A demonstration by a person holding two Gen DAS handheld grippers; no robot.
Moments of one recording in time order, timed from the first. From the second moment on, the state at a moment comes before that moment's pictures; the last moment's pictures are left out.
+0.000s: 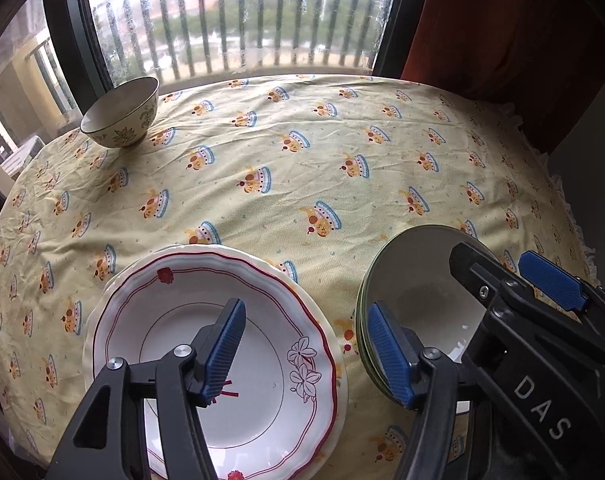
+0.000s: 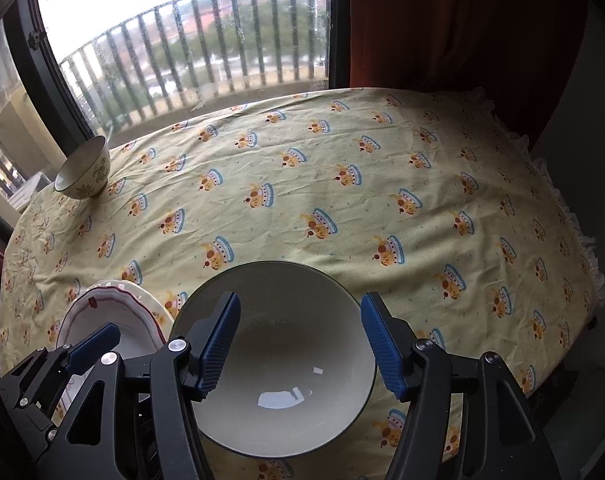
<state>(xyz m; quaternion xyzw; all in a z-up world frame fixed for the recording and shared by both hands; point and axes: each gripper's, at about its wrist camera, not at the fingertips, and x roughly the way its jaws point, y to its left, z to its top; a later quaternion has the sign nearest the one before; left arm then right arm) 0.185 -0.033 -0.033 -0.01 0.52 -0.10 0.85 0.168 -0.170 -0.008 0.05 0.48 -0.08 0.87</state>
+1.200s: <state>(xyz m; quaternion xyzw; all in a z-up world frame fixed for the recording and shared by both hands) 0.288 0.184 0.024 0.00 0.43 -0.03 0.90 0.274 0.047 0.046 0.05 0.42 -0.05 0.90</state>
